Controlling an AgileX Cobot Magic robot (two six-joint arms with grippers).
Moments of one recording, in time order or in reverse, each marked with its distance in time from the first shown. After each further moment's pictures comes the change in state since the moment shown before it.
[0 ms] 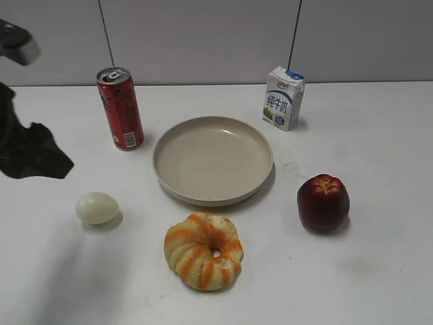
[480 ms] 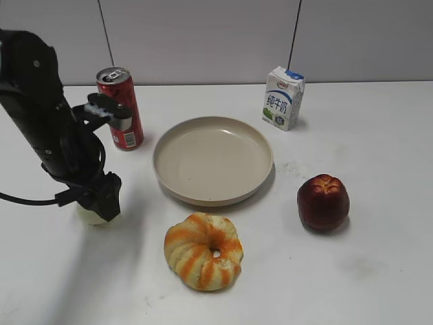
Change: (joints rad) left arm -0.056 0.513 -0.205 0.070 0.043 0.014; right arm 0.000 0.000 0.000 0.000 0.000 0.000
